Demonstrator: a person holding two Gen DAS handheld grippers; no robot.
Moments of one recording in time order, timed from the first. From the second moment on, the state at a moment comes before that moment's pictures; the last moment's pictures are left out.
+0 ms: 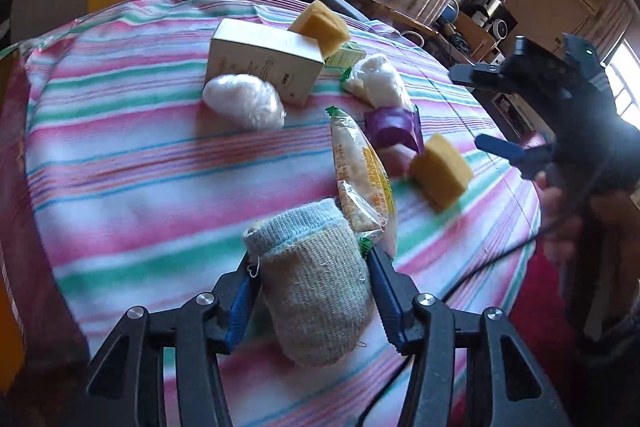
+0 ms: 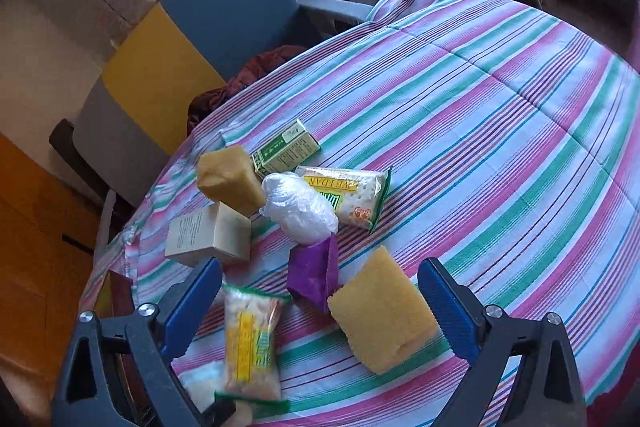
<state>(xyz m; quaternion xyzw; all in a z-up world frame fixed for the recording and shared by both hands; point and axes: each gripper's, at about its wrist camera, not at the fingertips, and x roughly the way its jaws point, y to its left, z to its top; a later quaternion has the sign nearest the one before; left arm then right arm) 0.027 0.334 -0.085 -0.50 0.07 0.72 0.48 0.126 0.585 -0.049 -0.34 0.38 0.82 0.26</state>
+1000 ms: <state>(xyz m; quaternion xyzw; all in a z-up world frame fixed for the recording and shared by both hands) 0.031 0.306 -0.096 -0.51 0.04 0.71 0.49 0.009 0.578 -0.072 -0.48 0.13 0.82 0.28</state>
